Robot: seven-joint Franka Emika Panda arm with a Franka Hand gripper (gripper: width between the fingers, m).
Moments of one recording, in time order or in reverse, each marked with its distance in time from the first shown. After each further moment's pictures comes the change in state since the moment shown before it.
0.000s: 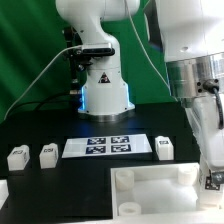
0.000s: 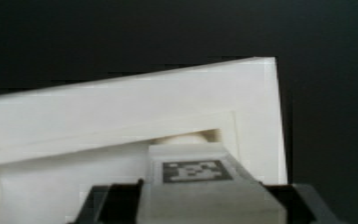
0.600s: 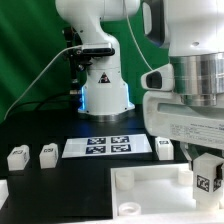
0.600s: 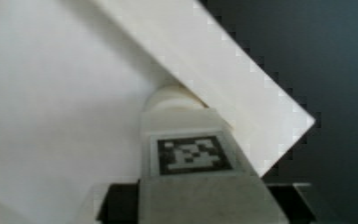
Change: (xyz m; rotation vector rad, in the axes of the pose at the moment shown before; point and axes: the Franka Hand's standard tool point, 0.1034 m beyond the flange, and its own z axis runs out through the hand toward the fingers) arm 0.008 -0.004 -0.004 -0.056 0.061 -0.771
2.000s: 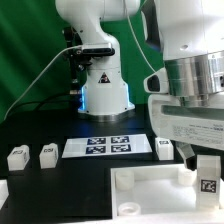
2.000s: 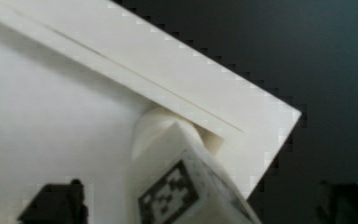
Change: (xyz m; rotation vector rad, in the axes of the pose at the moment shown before) arm -0.004 0.000 0.002 0.069 -0.025 -0.012
